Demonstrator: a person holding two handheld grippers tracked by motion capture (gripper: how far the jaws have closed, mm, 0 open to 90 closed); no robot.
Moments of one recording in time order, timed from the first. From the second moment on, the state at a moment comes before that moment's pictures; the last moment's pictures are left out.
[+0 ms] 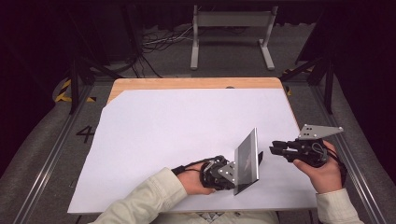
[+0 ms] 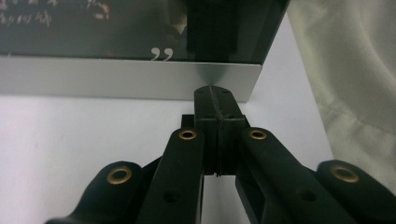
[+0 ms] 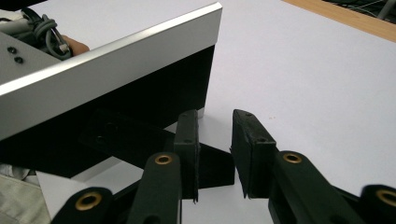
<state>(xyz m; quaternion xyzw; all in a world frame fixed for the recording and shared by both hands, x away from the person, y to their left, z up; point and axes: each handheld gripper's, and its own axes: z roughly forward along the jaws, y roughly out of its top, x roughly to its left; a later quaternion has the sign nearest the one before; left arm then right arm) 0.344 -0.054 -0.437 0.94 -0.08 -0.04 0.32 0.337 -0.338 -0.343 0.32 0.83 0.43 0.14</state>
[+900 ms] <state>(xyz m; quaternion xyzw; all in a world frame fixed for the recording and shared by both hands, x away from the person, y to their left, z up) 0.345 -0.085 -0.437 0.94 -0.05 -0.01 0.34 0.328 -0.355 -0.339 0.37 0.80 0.45 0.15</state>
